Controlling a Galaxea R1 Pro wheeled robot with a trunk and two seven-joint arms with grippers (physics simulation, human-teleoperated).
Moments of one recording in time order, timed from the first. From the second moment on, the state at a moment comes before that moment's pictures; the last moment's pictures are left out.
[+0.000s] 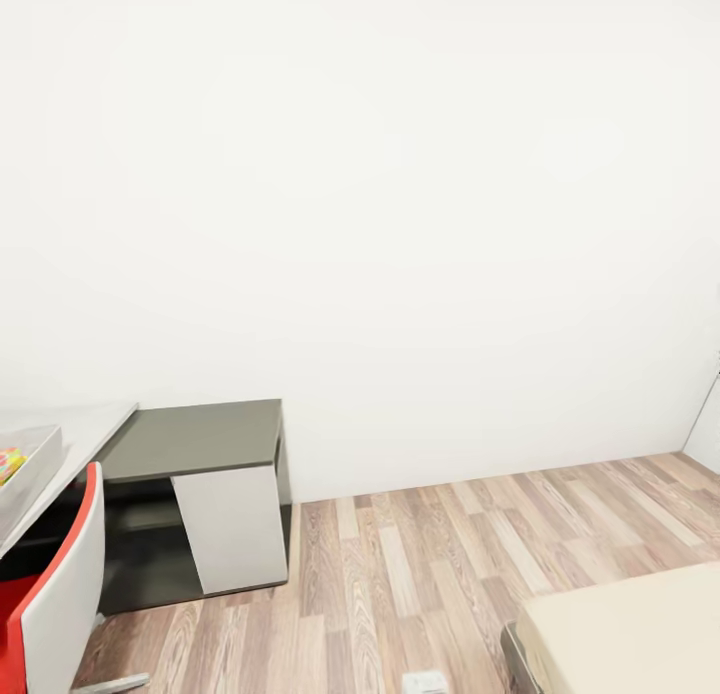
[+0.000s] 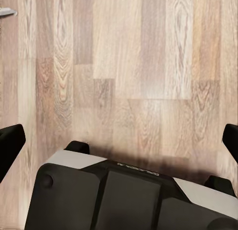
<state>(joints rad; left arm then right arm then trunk) -0.79 0.57 -2.32 -1.07 2.24 -0.05 0.33 -0.47 0.02 1.43 -0.43 -1.42 0.15 -0.12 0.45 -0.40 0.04</state>
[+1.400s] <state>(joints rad) -0.33 0.54 -2.31 -0.70 2.29 -0.05 0.25 -0.31 0.03 1.44 -0.32 -1.42 0.11 -0.14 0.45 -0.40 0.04</state>
